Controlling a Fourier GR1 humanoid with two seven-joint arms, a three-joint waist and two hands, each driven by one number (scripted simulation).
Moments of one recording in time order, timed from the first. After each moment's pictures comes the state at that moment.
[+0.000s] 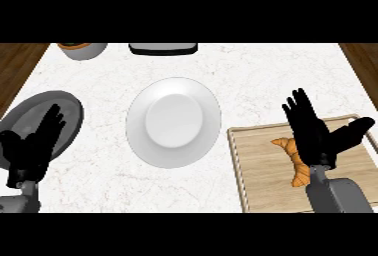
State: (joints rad) left arm -0.06 0.39 0.03 -1.38 0.16 0.12 0.11; right arm -0.18 -0.24 0.11 -1.41 -0.48 -0.24 0.05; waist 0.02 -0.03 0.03
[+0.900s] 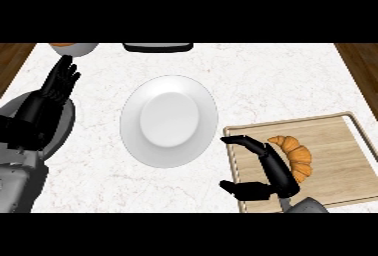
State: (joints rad) left arm -0.26 0.39 -0.02 -1.57 0.15 0.05 0.07; right arm -0.14 -0.31 0.51 -1.42 0.05 -0.20 -0.36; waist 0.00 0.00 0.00
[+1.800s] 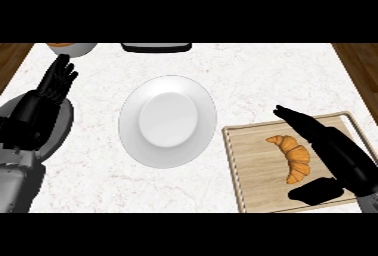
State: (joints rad) left arm -0.26 0.38 0.01 -1.57 0.14 0.02 0.08; right arm -0.16 -0.75 0.42 -1.83 0.27 0.02 0.21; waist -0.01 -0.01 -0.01
